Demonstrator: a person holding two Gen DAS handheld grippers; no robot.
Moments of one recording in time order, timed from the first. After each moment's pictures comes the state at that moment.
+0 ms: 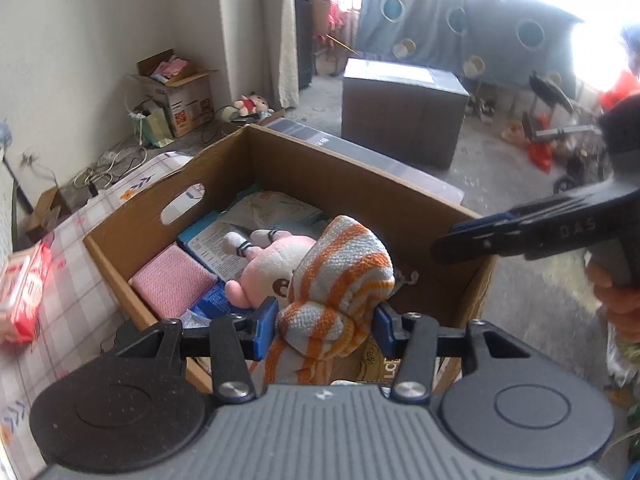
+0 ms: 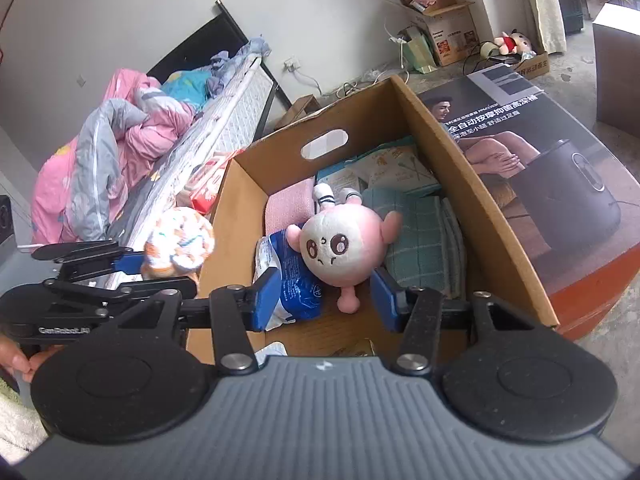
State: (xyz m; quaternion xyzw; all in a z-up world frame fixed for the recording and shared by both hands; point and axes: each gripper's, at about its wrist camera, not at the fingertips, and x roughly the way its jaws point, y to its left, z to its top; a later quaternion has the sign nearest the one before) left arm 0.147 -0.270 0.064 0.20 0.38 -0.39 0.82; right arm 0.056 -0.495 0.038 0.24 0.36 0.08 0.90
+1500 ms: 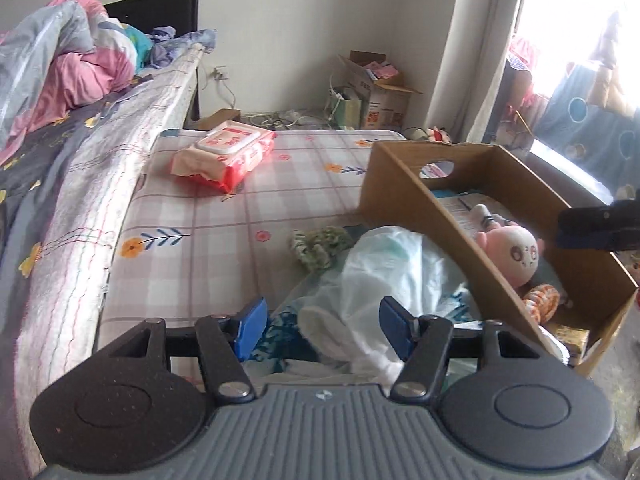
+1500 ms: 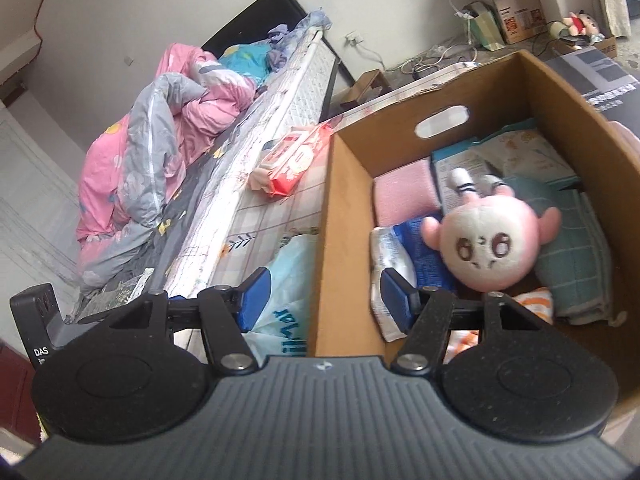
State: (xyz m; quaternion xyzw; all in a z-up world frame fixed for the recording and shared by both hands) left arm 0.132 -0.030 0.045 0.00 0.38 -0.14 0.91; right arm 0.132 -0.362 0.052 0.23 0.39 0.19 0.87
